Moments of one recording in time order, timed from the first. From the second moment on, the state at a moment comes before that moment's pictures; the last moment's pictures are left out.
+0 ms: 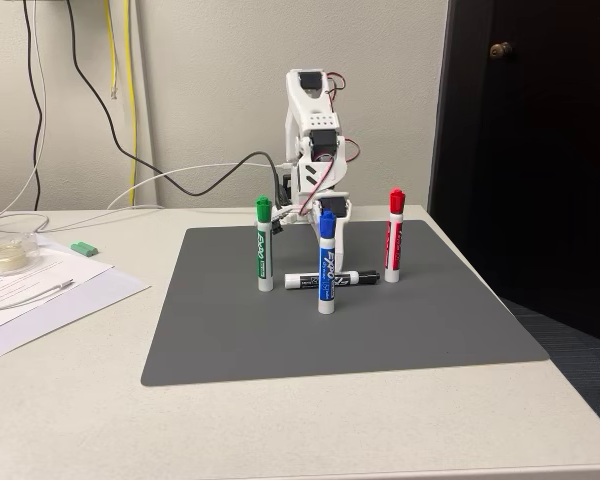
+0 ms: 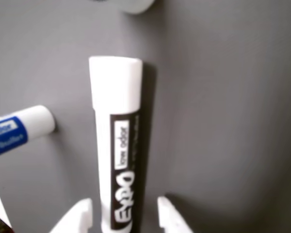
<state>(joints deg) -11.8 98.6 130.0 27.2 -0.5</state>
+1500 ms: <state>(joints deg) -10.6 100.9 121.6 32.7 6.9</state>
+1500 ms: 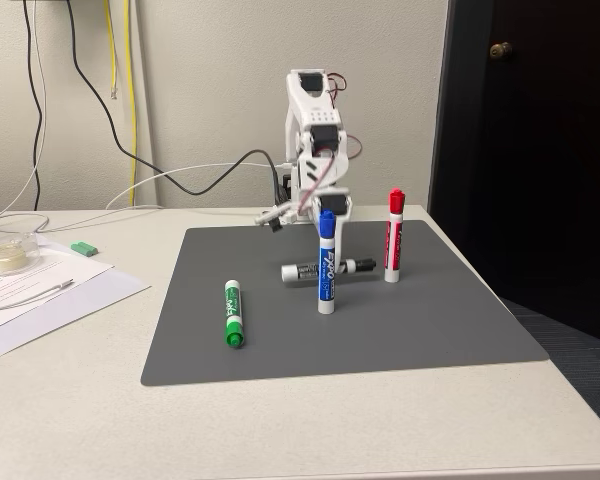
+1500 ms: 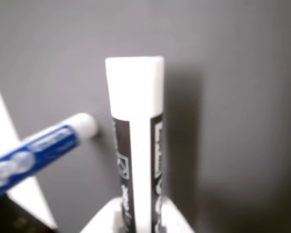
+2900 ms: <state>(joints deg) 2.4 155.1 138.3 30.8 3.0</state>
